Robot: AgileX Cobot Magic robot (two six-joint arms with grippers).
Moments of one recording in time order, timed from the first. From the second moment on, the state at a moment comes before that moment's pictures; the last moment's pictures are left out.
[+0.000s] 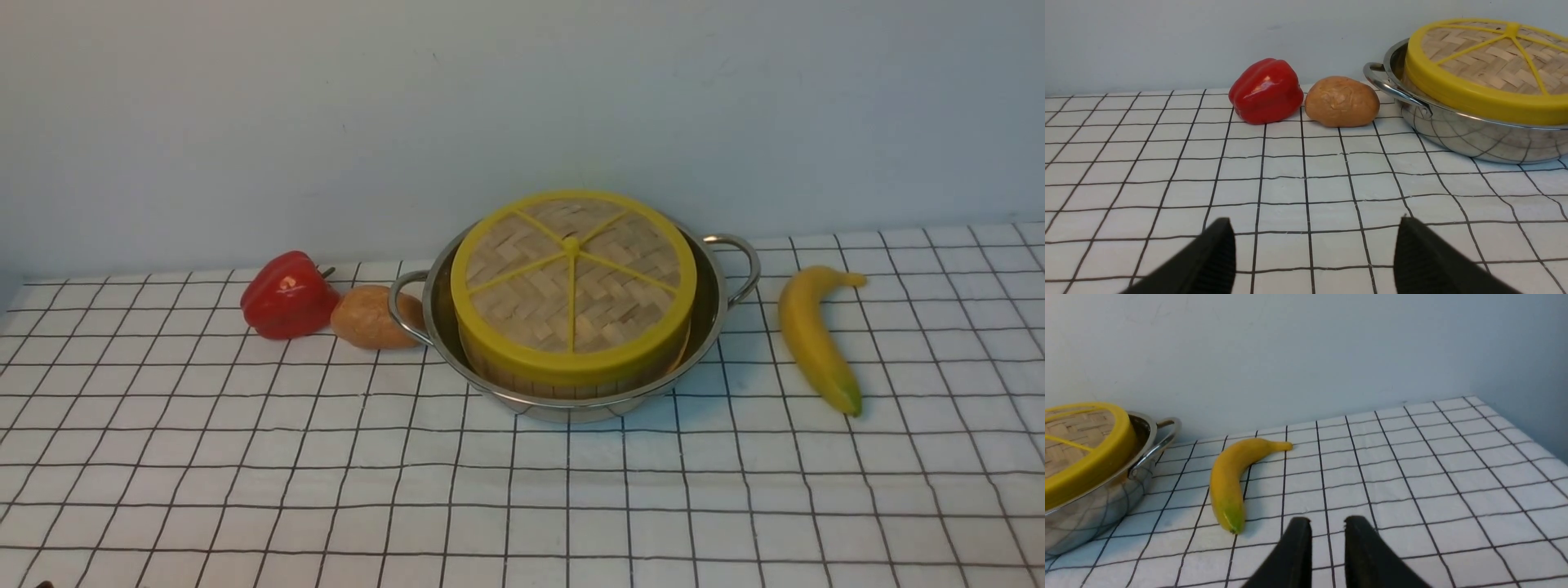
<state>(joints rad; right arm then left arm) 0.00 0.00 0.01 -0.39 0.32 0.65 -0.12 0.00 0.01 0.03 0.32 -0.06</state>
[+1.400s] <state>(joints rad) -0.03 0.01 0.01 0.22 0.34 -0.21 -0.12 0.00 0.01 0.03 0.32 -0.06</state>
